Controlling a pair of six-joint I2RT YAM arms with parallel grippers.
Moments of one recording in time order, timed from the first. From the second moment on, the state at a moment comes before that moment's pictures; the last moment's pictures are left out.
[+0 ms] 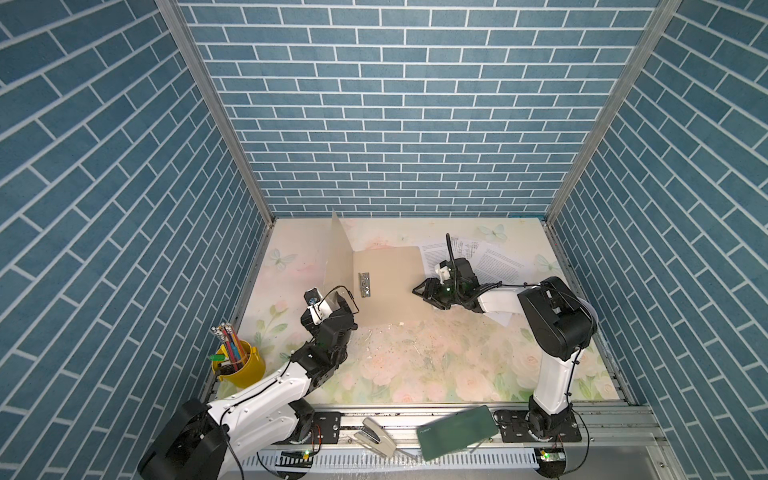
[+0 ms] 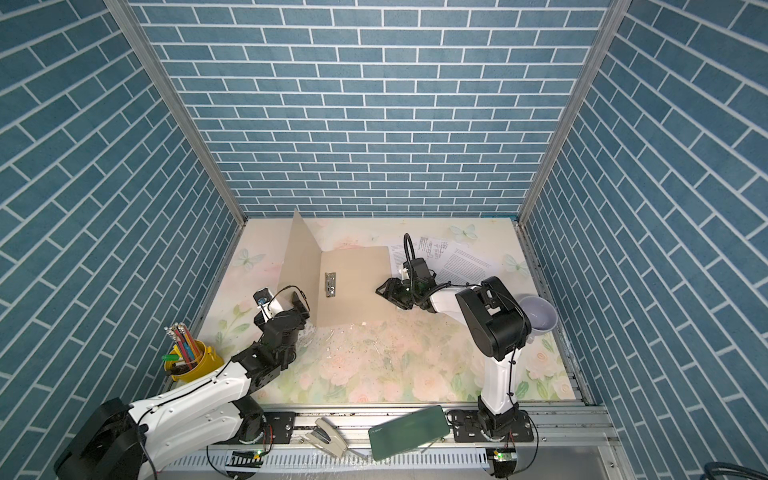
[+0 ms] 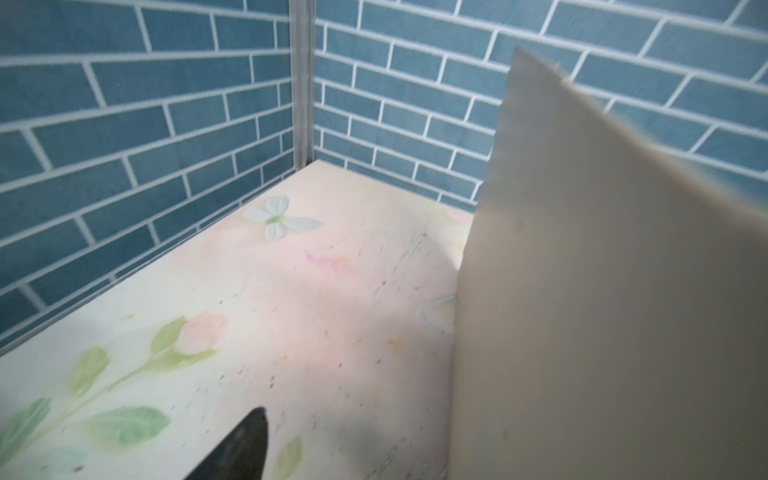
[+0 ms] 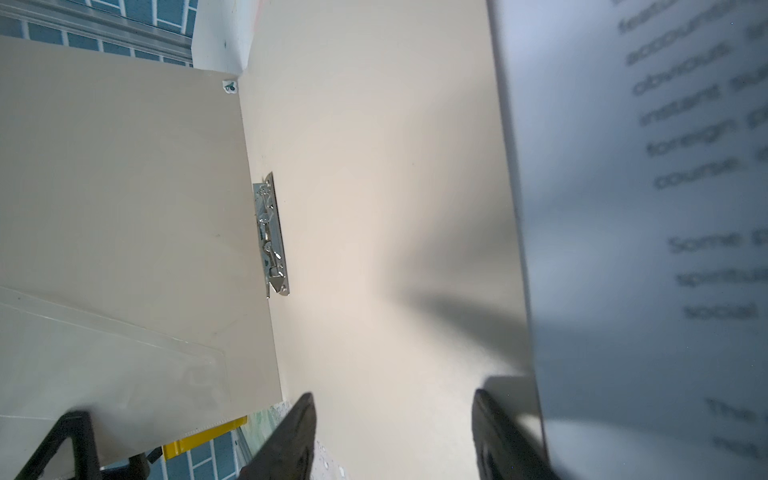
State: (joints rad) left arm -0.63 0.96 0.31 0.15 -0.92 -0.62; right arm 0.56 1.92 0.97 0.18 -0.50 0.89
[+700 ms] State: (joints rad) left arm -0.52 1.03 0.66 -0.64 -0.86 -1.03; right arm 0.56 1.92 1.01 0.10 -0.49 0.87
